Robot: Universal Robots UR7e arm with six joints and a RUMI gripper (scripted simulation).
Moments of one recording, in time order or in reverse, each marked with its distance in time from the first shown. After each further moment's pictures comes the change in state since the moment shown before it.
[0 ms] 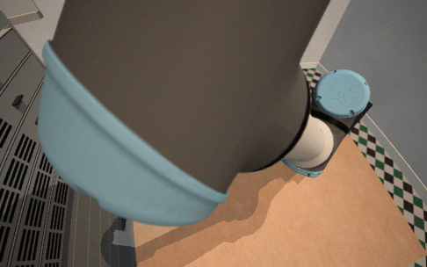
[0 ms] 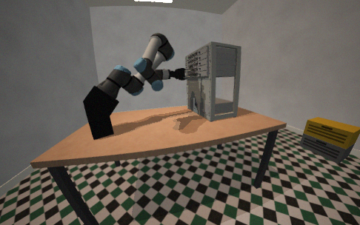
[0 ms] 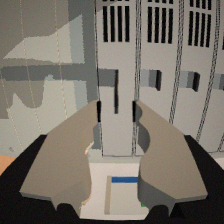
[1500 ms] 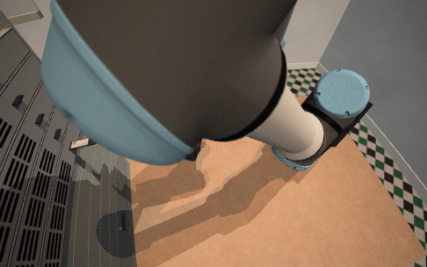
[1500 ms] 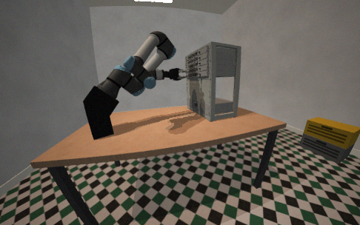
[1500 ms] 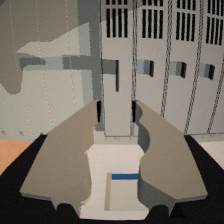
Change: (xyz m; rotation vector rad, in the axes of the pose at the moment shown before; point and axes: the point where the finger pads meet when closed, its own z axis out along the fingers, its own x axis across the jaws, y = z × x) arm 0.000 0.000 -0.046 -0.003 0.001 -0.001
